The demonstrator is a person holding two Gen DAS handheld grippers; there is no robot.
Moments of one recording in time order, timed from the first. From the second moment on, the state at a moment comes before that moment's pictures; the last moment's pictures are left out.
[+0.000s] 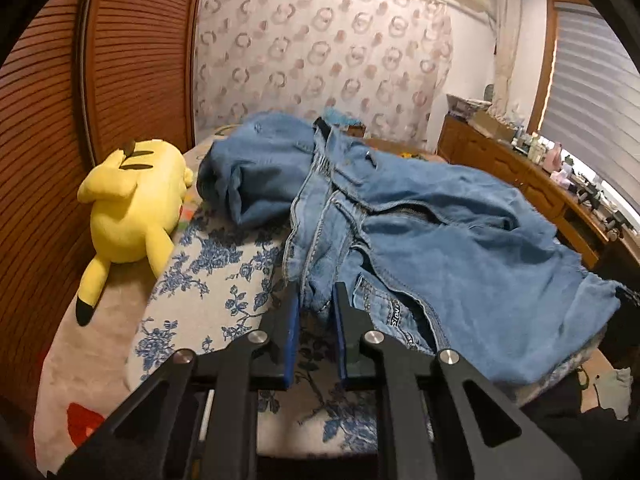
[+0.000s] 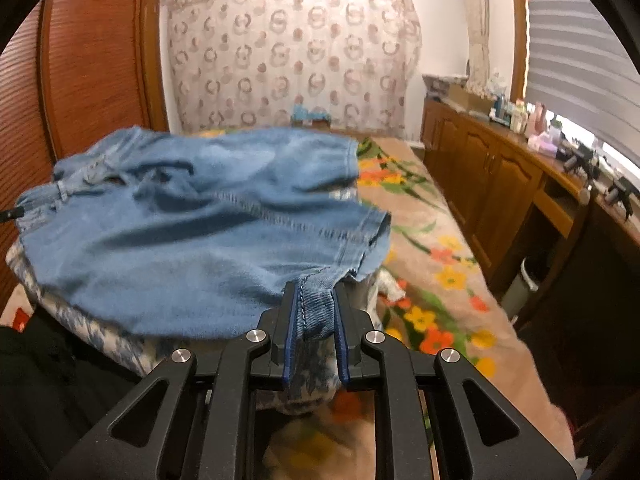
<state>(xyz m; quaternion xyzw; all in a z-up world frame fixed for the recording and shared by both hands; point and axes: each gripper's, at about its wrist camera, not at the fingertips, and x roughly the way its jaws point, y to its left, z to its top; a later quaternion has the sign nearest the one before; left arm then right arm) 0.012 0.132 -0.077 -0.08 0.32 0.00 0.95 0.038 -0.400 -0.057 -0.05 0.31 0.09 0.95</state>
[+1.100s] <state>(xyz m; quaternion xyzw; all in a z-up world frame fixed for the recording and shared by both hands) 0.077 0.113 -0.054 -0.05 0.31 -0.03 0.95 0.169 -0.336 -0.021 -0.06 0.24 0.14 0.96</state>
